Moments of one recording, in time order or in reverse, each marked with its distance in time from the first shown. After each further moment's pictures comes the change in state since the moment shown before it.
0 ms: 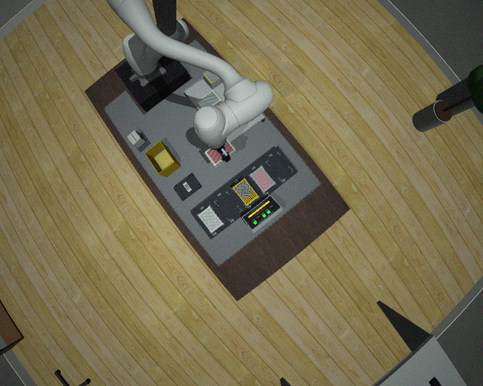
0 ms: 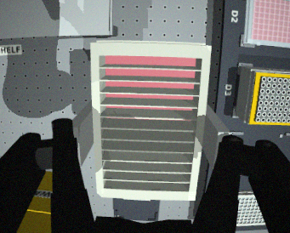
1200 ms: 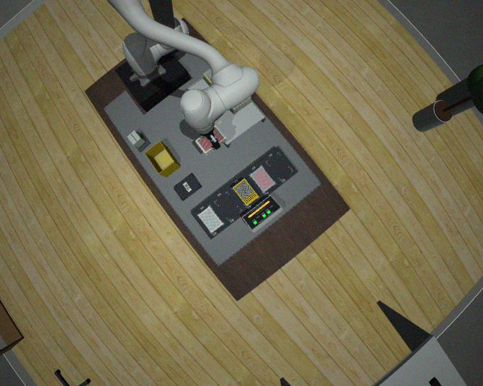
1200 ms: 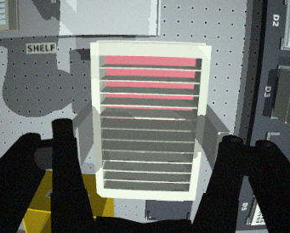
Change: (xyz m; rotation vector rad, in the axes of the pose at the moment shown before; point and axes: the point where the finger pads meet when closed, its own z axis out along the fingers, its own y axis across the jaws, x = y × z) arm -0.001 -0.075 0.000 0.000 0.000 0.000
